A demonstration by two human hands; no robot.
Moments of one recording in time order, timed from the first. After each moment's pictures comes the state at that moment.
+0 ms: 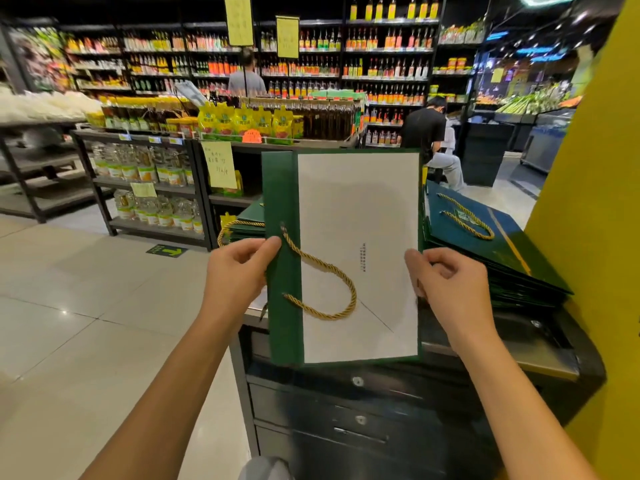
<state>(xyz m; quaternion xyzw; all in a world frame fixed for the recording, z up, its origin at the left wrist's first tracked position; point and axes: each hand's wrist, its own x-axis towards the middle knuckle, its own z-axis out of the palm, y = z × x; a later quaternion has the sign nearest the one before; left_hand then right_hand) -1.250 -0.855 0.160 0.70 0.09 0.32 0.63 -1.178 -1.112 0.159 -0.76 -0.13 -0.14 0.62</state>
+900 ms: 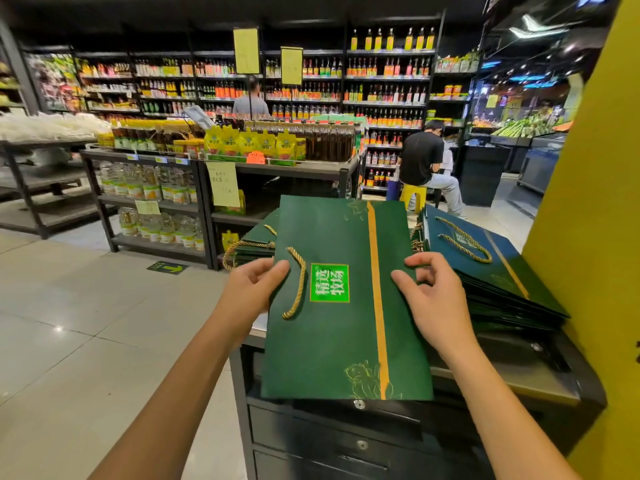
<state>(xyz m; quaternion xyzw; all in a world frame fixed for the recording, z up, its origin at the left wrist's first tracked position) -1.231 -0.838 0.155 0.69 0.07 0.21 0.69 -1.152 -1.098 0.155 -0.78 -0.17 -0.16 0.57</state>
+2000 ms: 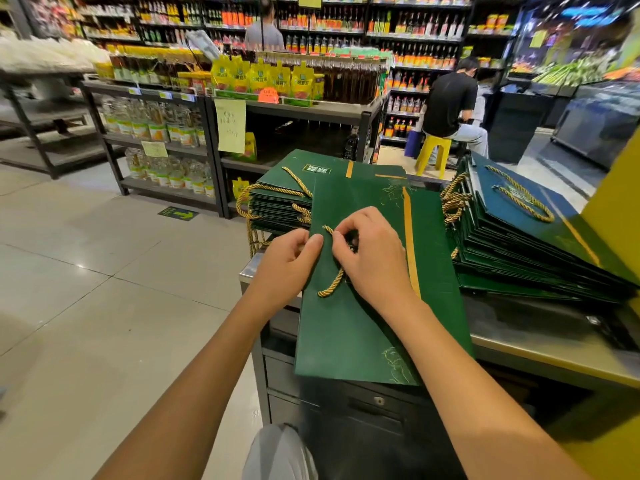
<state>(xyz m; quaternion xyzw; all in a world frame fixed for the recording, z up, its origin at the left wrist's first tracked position) -1.205 -0.838 0.104 0.81 0.01 0.23 0.54 -1.150 -0.981 0.126 -0.84 -0.32 -0.25 0.37</state>
